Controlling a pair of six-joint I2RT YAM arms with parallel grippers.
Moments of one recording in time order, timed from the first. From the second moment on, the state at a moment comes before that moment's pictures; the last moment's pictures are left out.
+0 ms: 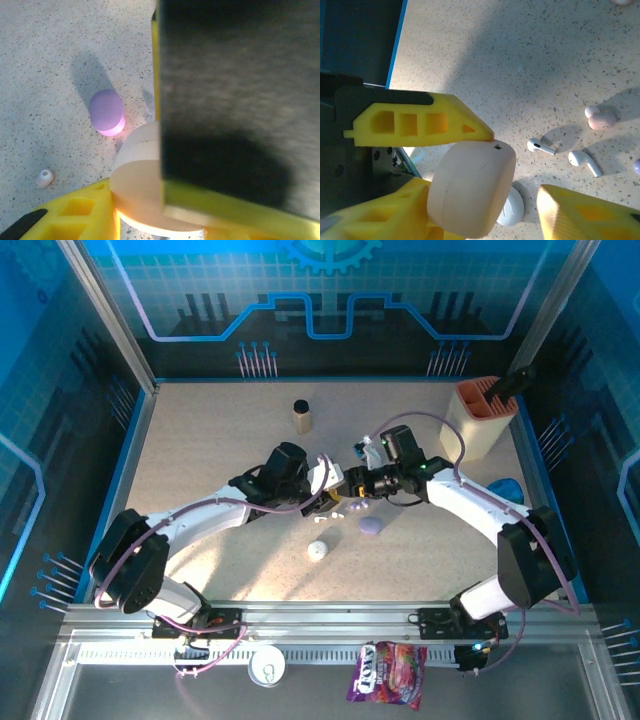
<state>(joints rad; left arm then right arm) -0.65 1.48 0.92 -0.13 0.33 0.38 0.48 1.48 0.99 -0.37 -0.66 0.47</state>
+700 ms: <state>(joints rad) -0.60 1.33 0.51 0.51 0.39 0.25 0.40 1.38 0.87 -0.04 -0.87 0.77</state>
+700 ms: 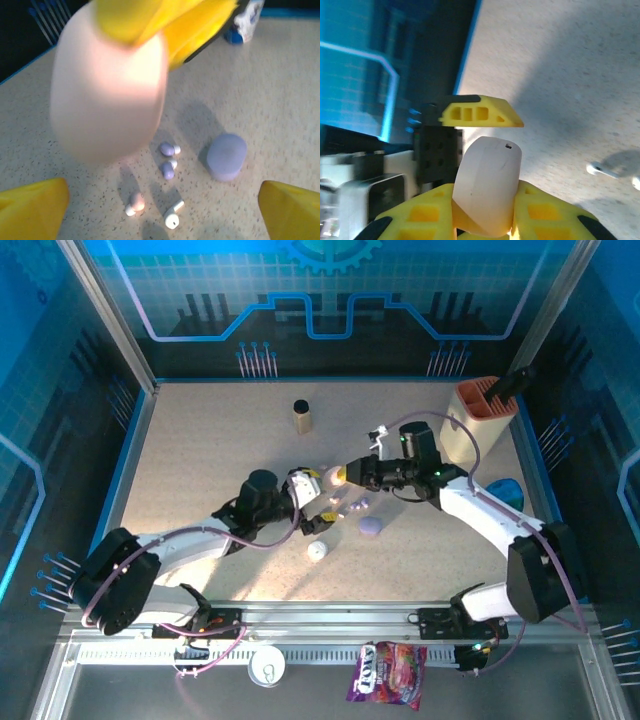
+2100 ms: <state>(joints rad) -0.52 1.51 0.62 1.29 0.70 -0.14 0.41 1.44 0.67 1.16 -0.98 1.77</state>
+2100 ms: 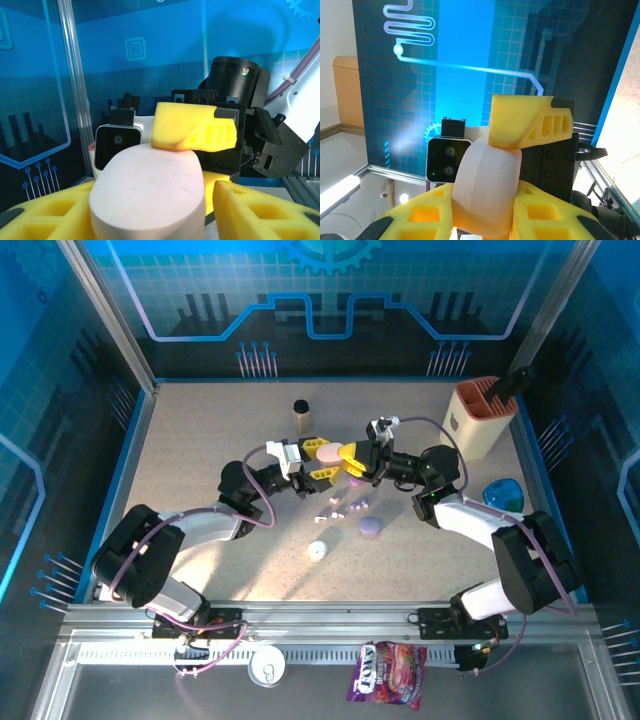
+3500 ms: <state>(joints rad) -0.51 1.53 0.63 1.21 0.79 -0.17 0.32 1.32 0.64 0.86 -0.97 1.45</state>
